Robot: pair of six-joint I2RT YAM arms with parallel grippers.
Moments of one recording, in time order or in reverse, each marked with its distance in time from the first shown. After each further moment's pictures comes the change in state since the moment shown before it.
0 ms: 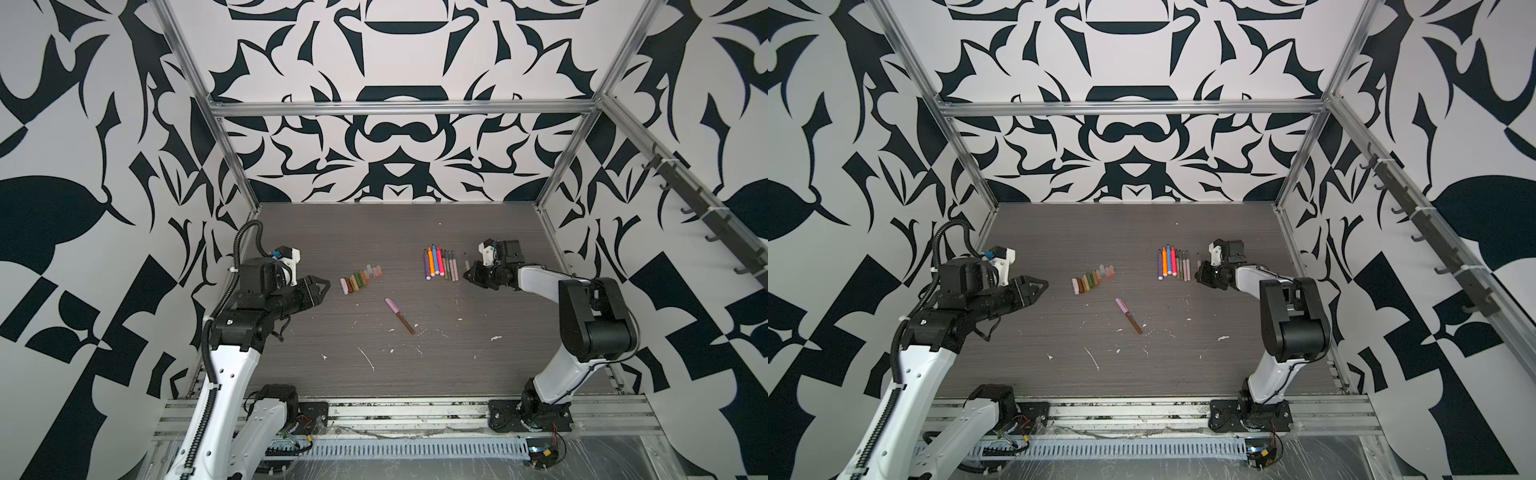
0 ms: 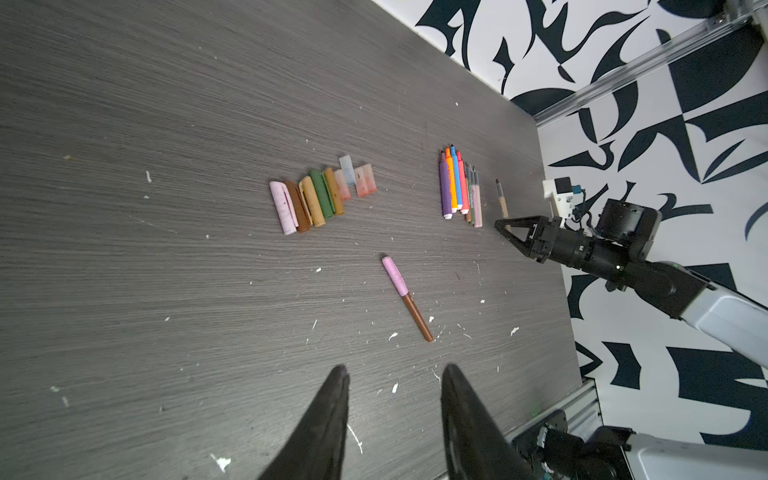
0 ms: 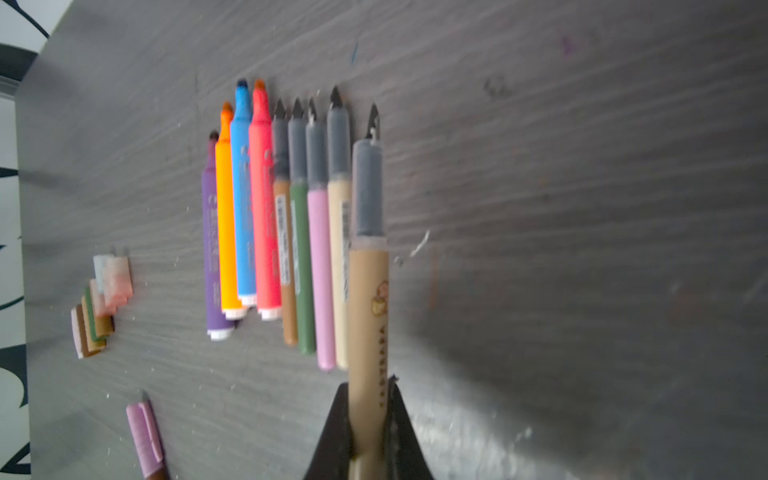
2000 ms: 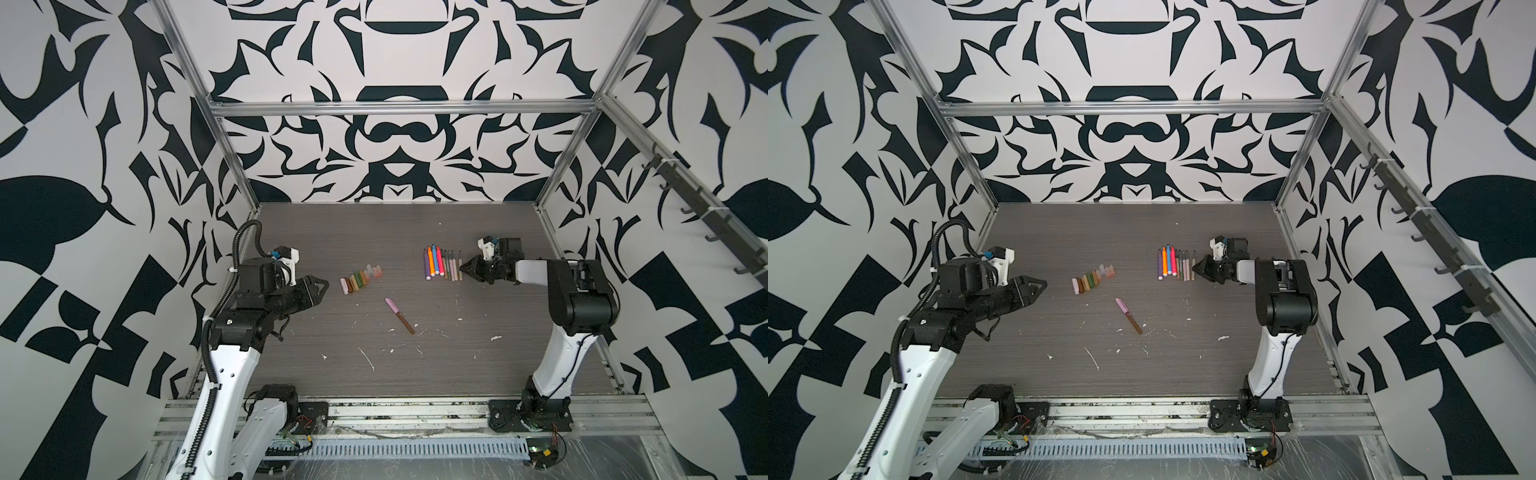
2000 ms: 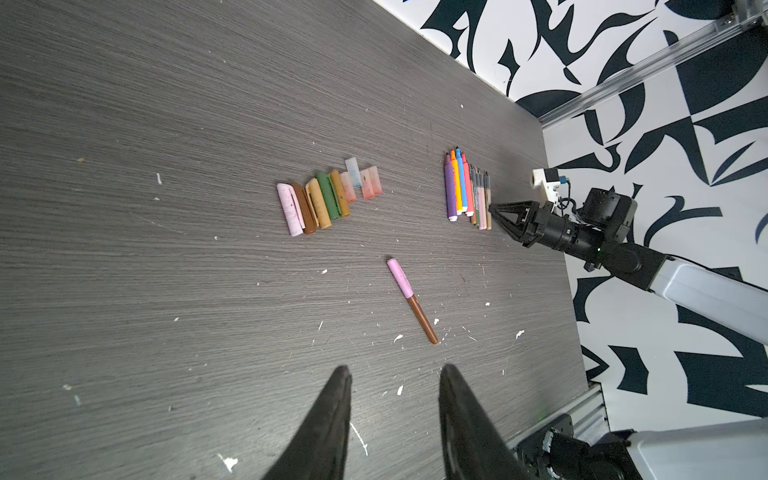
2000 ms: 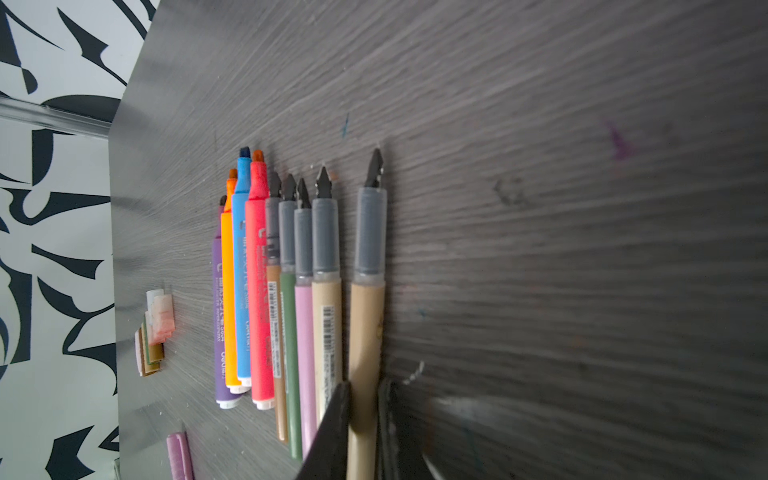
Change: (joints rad) left arm 0.008 0.015 0.000 0.001 -0.006 0.004; right arm -0.048 0.196 0.093 0.121 -0.192 0.037
